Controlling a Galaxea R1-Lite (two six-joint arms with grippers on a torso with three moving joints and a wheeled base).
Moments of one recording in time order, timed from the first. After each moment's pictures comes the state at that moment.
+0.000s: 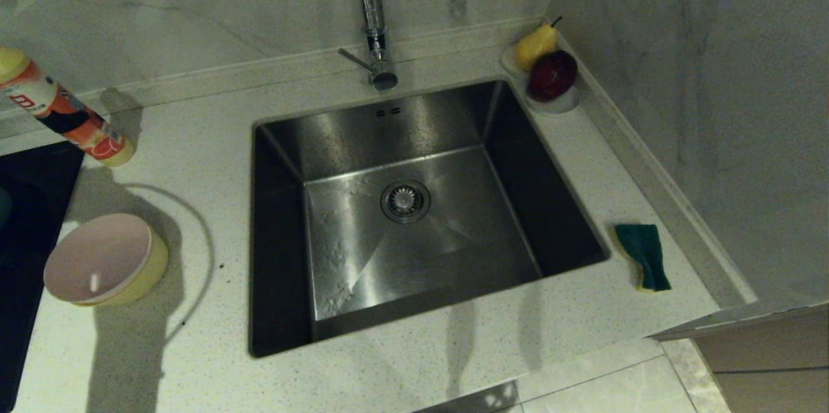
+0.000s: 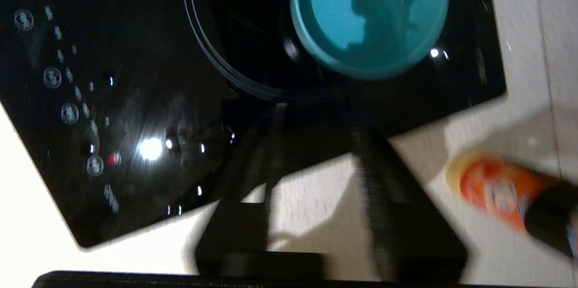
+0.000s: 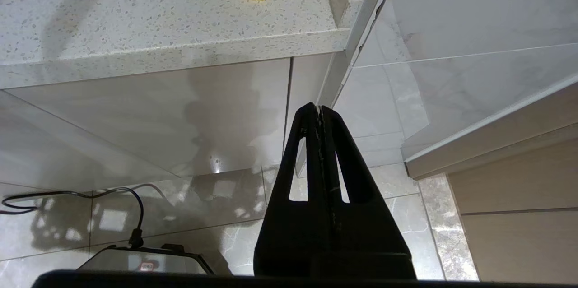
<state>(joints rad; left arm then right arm) 0.86 1.74 -1.69 0.60 -0.10 -0.86 0.00 0.00 0.00 0.00 0.01 -0.04</state>
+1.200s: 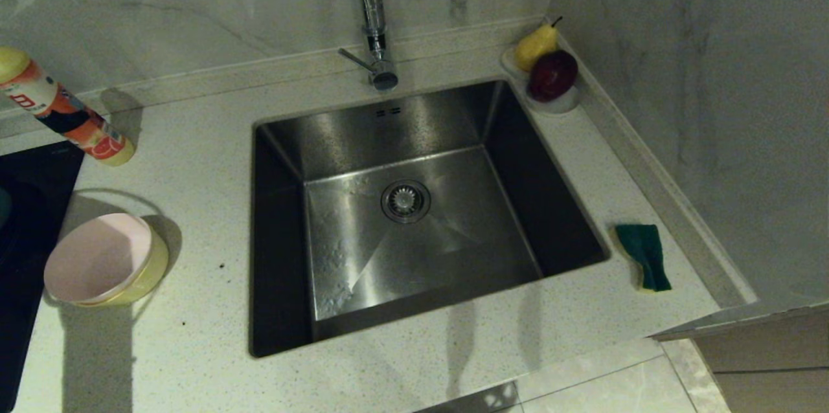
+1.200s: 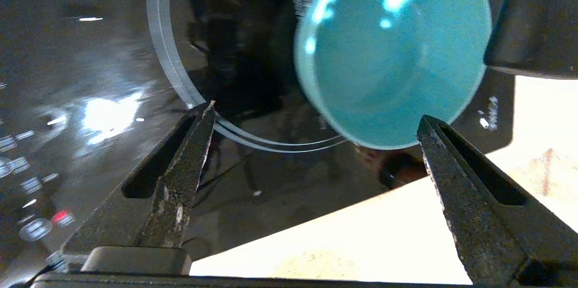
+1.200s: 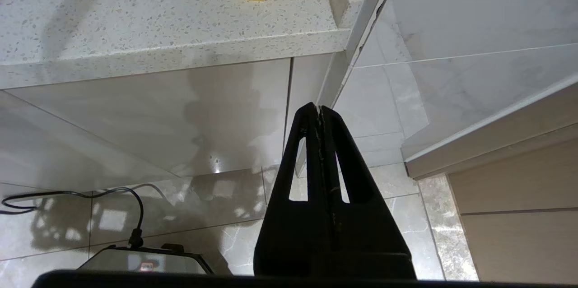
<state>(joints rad) 0.96 1.93 -1.77 0.53 -0.29 -0.90 0.00 0.00 0.00 0.00 0.01 -0.04</state>
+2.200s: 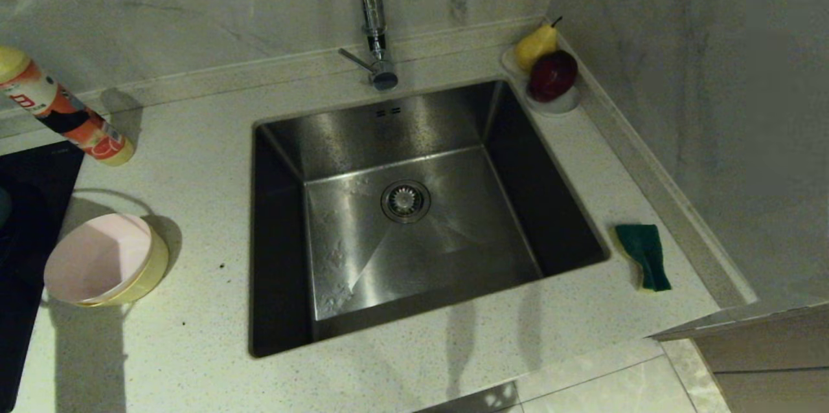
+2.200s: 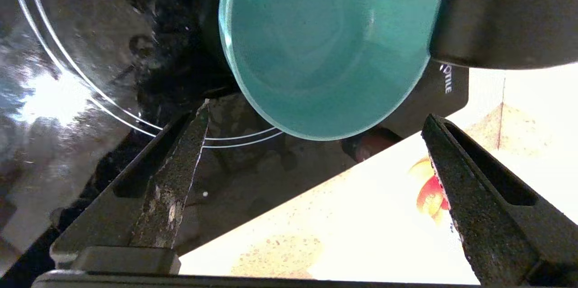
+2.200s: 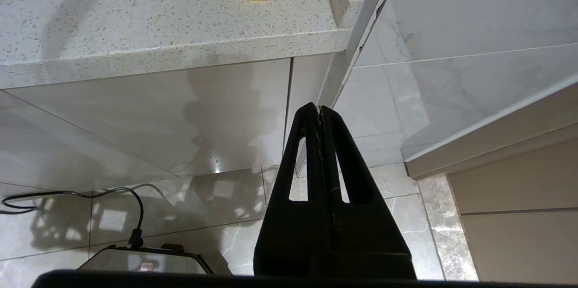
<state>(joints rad) 0.96 2.00 -1.83 0.48 -0.49 -0.91 0.00 0.00 0.00 0.00 0.01 -0.04</state>
